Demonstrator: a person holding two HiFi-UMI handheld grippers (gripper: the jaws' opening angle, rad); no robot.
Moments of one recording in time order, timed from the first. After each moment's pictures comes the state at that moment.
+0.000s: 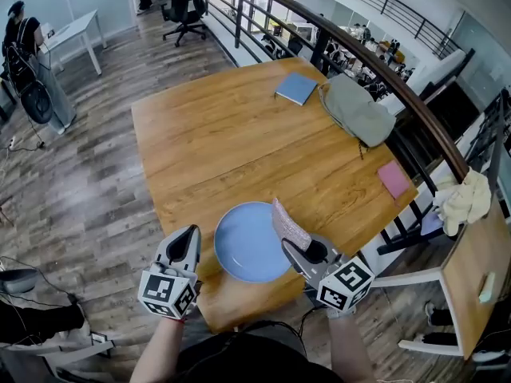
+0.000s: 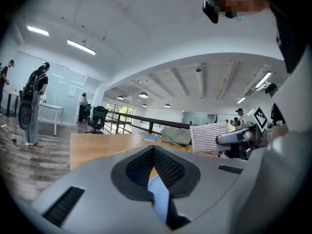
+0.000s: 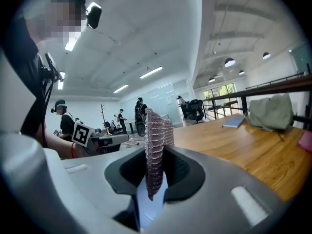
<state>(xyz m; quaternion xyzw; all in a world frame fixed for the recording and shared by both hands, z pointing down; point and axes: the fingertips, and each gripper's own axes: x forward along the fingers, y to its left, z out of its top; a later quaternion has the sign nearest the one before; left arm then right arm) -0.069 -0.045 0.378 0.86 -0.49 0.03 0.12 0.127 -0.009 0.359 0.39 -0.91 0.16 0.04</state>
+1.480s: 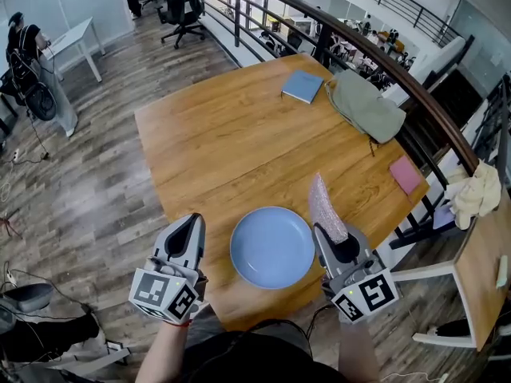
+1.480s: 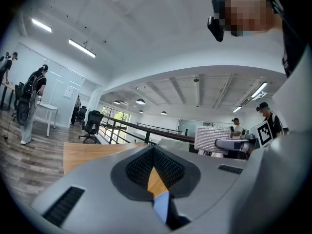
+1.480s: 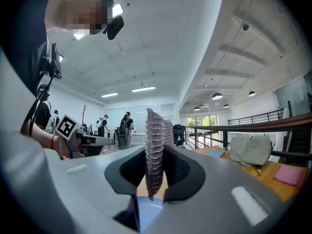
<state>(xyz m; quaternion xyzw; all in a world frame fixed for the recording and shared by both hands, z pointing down) -0.079 -0.072 0.303 0.88 -0.46 -0.02 0.11 0.143 -0.026 0.281 0.51 -0.86 0.02 -0.01</state>
